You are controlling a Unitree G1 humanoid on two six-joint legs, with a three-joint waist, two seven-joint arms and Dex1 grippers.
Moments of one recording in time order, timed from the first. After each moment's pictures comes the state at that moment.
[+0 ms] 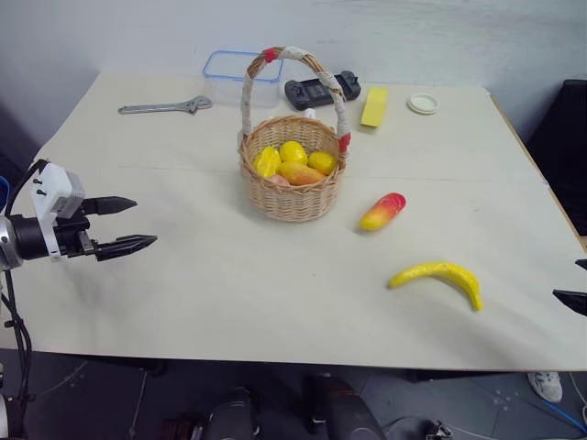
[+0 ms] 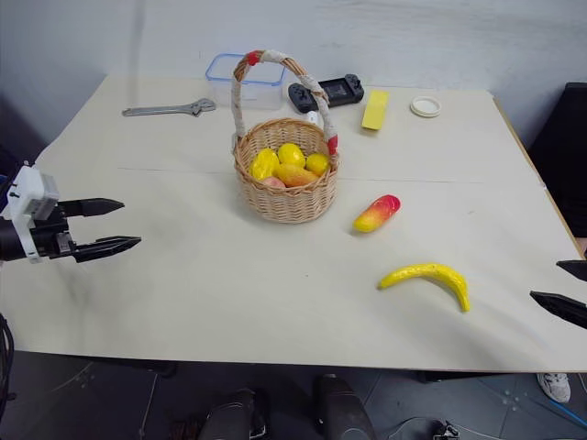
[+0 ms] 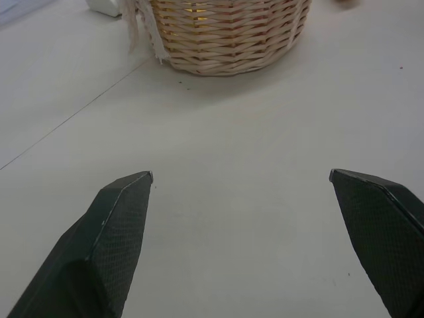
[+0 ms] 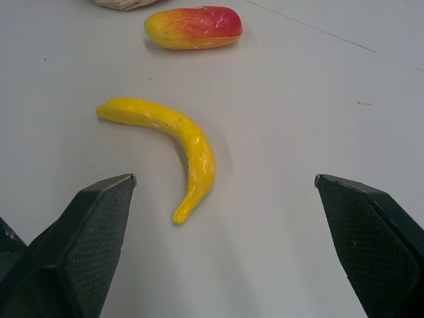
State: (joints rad) left arm -0.39 1.04 0.30 0.25 -0.42 0.34 -1.20; right arm 0.24 -1.09 -0.82 0.16 0.59 0.41 1.37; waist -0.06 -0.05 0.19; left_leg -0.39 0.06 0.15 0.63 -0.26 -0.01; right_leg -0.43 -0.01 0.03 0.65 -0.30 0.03
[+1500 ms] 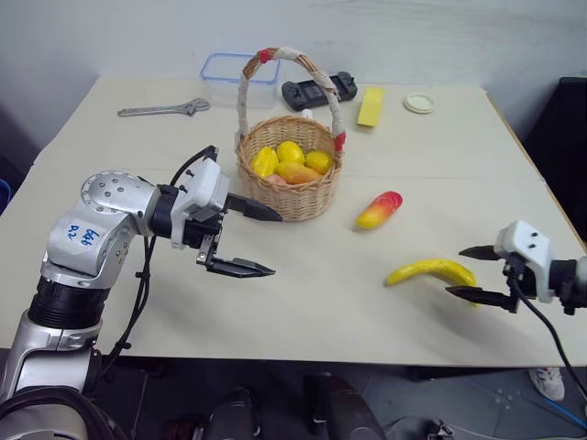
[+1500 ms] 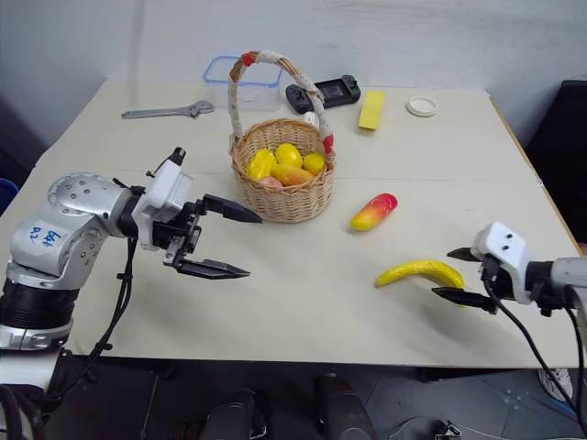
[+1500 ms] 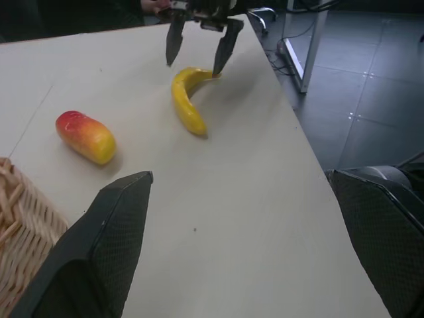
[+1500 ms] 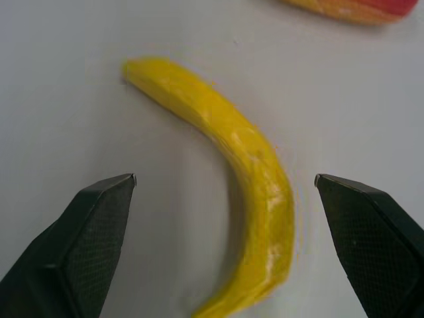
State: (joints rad) left arm -0.71 0.78 -0.08 -0.15 -0.52 0.52 -1.34; right arm -0.22 -1.03 -0.14 0.17 0.27 0.30 1.22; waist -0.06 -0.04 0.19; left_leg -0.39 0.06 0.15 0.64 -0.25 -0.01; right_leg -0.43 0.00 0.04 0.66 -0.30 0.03
